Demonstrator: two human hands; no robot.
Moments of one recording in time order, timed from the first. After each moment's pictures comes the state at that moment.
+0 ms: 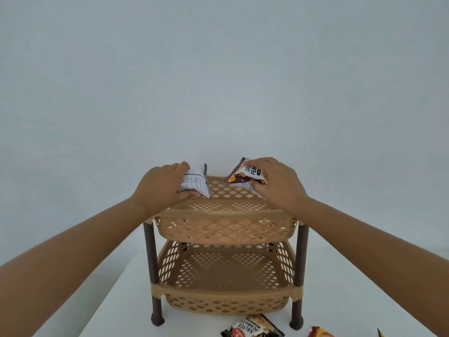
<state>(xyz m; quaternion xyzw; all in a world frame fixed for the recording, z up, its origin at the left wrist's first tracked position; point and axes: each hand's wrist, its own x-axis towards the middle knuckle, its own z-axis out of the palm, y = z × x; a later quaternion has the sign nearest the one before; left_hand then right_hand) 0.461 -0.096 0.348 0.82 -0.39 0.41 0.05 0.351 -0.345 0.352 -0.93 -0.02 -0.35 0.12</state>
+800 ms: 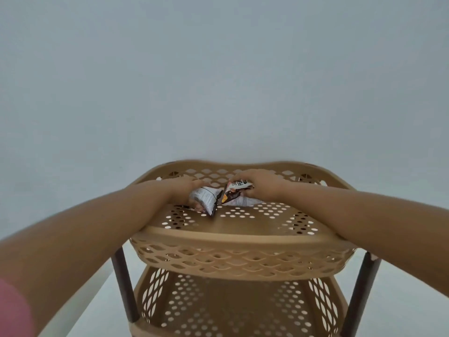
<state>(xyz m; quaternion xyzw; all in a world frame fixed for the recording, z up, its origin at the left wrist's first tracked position) 0.641 -0.172 0.285 0.94 -0.34 -0.04 -0.04 0.554 -0.382 0.294 -0.99 -0.09 -0.07 0.10</state>
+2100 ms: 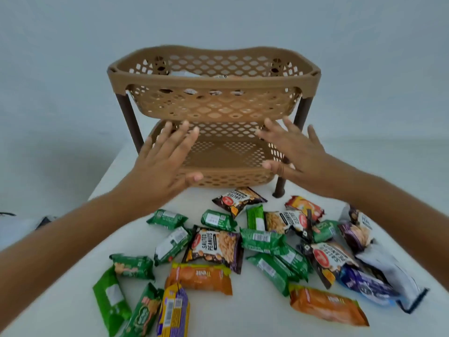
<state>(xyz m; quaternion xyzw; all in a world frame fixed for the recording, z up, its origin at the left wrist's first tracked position) 0.328 -0.077 0.197 0.90 -0.40 0.11 0.12 0.232 -0.349 0.222 -0.99 -0.08 -0.08 0.11</state>
